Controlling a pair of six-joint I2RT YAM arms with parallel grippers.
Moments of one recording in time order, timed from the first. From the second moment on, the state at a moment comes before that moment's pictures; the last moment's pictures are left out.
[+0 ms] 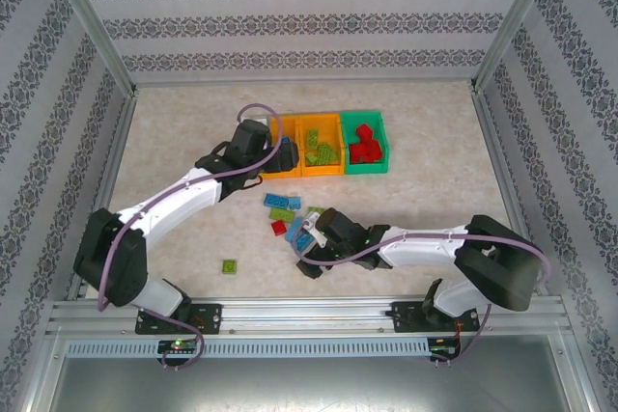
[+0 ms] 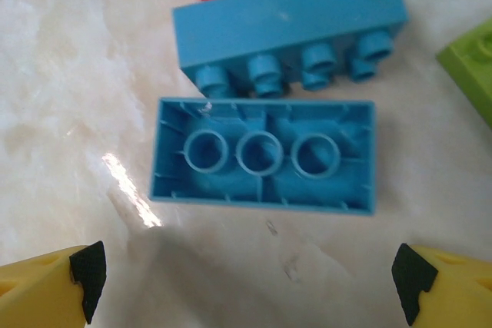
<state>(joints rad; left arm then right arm) -0.52 1.47 1.06 -0.30 -0.11 -0.55 1.02 1.46 0.57 -0.05 -0.06 0.19</state>
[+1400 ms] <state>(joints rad) -0.45 1.16 0.81 -0.38 -0.20 -0.58 0.92 1.49 0.76 -0.10 0.00 0.13</state>
